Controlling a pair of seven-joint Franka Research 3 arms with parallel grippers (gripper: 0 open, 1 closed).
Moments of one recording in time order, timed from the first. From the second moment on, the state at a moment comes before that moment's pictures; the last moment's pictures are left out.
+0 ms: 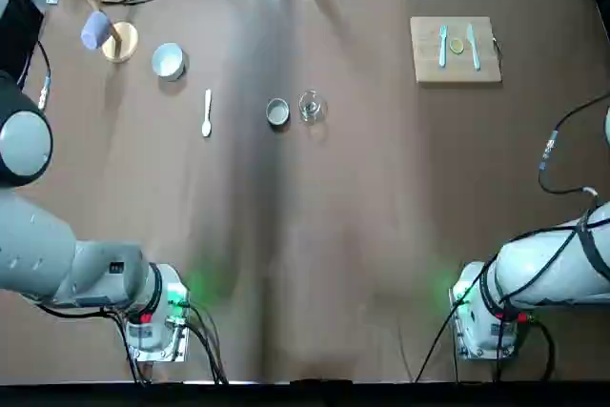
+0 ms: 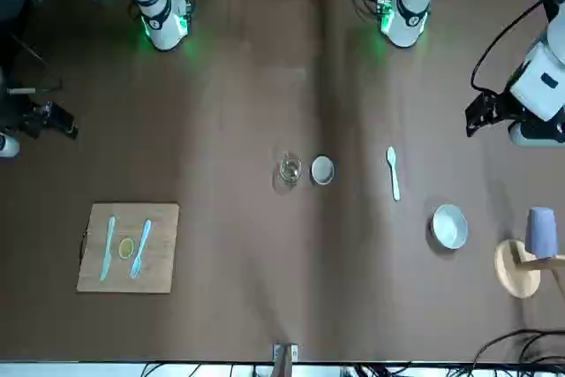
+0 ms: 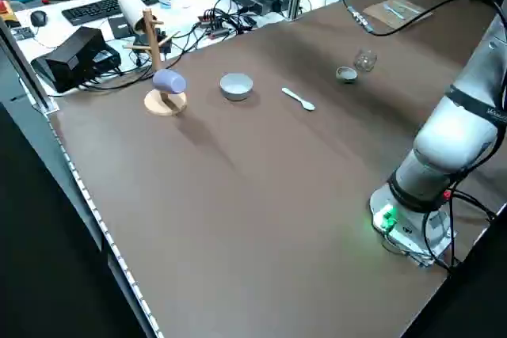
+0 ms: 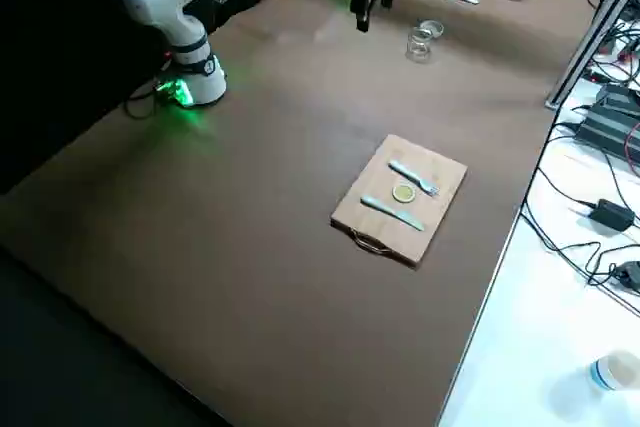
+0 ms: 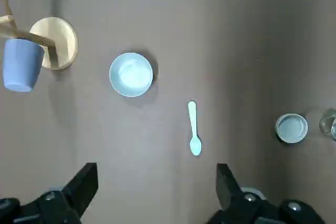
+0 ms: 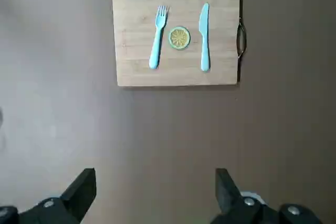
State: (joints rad) left arm 0.03 0.06 -0.15 -1.51 0.05 1.63 -0.08; right arm 0.00 0.08 -0.02 -1.51 0.01 1.55 0.00
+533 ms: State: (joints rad) left arm 0.03 0.09 -0.15 -1.52 0.05 1.64 -0.08; right arm 0.00 0.08 -0.02 -1.51 0.01 1.53 0.00
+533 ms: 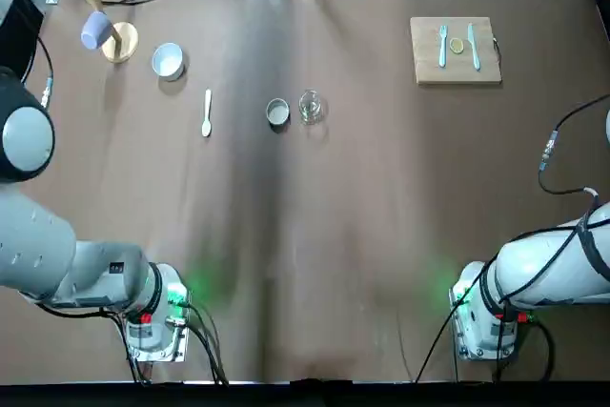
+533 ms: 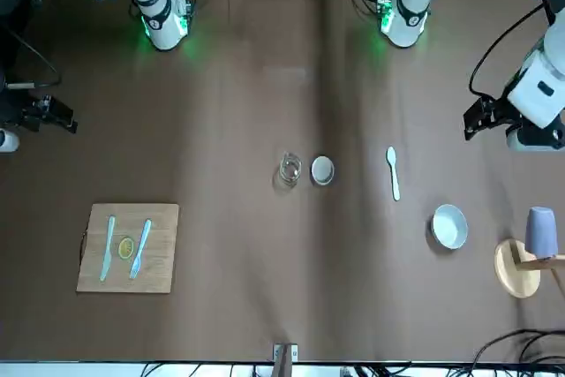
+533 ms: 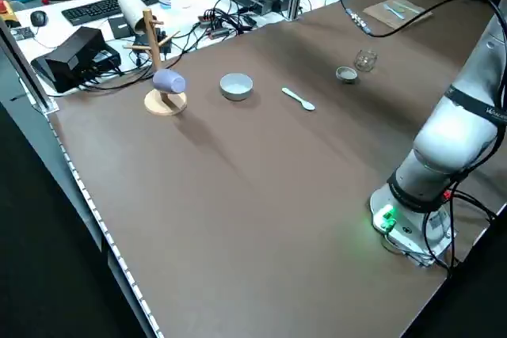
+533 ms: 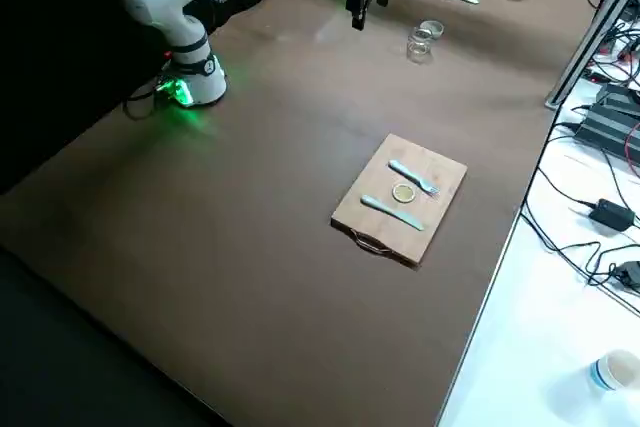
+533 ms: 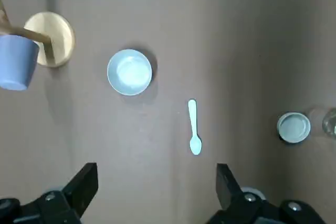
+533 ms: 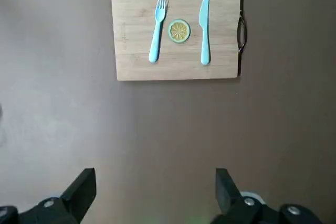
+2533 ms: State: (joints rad) left arm -0.03 0.49 -0.15 -2.10 0.09 2.50 -0.46; right arm 0.16 0.50 0.00 -1.53 0.55 1.64 -1.46
